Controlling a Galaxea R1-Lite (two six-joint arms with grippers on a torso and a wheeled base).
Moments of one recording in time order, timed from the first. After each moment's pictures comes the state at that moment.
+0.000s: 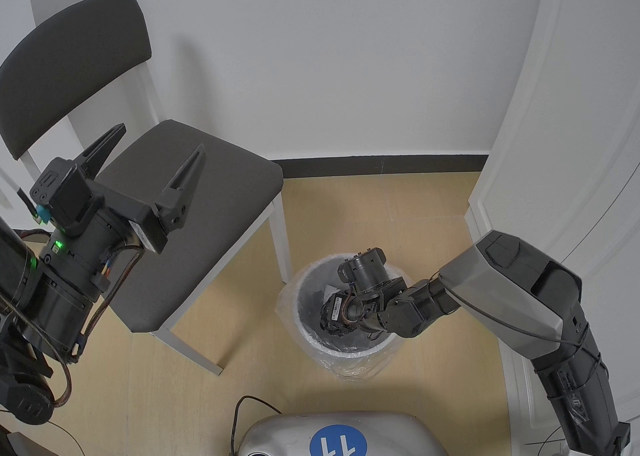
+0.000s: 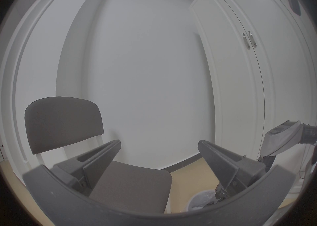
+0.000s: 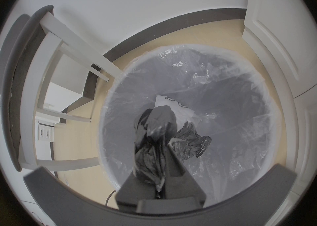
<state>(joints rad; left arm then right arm) -0.60 1.43 -0.39 -1.42 0.23 0.32 0.63 2.60 -1.56 -0.28 -0.14 0.66</state>
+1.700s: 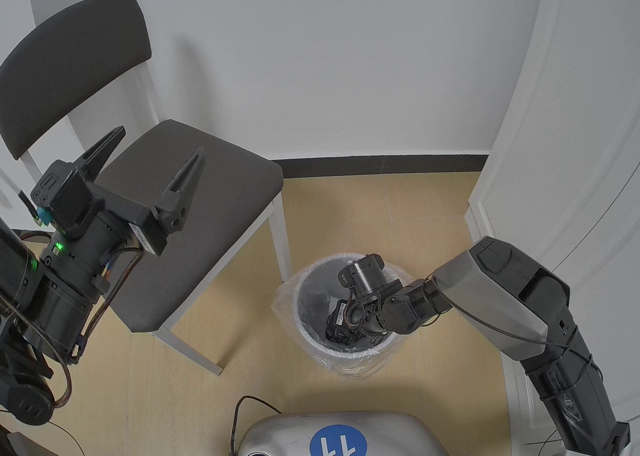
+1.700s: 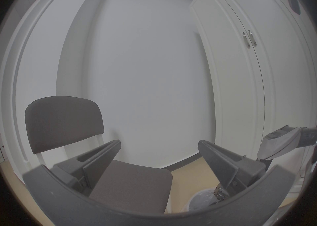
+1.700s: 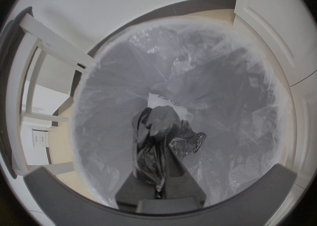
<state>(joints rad) -0.60 1.43 -0.38 -1.42 0.23 0.32 0.60 2.67 -1.66 -0.14 -0.15 0.72</state>
